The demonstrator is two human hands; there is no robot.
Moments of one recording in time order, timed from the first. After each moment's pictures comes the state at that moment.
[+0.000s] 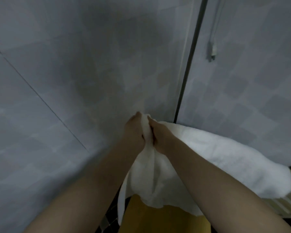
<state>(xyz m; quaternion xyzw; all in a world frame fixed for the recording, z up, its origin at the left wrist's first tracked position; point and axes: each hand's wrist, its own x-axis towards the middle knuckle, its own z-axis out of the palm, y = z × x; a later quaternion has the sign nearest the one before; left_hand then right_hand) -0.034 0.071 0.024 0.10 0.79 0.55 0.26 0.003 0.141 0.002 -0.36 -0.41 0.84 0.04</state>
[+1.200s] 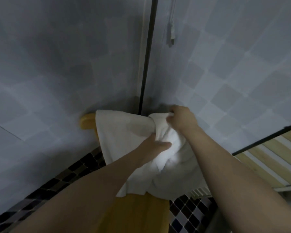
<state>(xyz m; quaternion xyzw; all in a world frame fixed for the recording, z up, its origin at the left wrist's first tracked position) 0.085 0.162 -0.045 0.29 0.74 0.38 0.47 0.121 0.296 -0.005 -0.40 -0.90 0.17 -0.01</state>
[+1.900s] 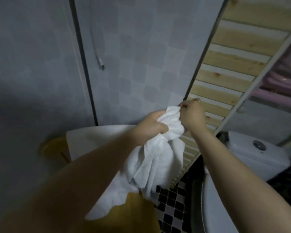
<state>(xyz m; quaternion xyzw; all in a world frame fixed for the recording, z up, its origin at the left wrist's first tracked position) 0.180 0.163 0.093 0.51 0.50 0.47 0.52 0.304 0.238 0.105 -0.59 -0.72 0.18 0.32</state>
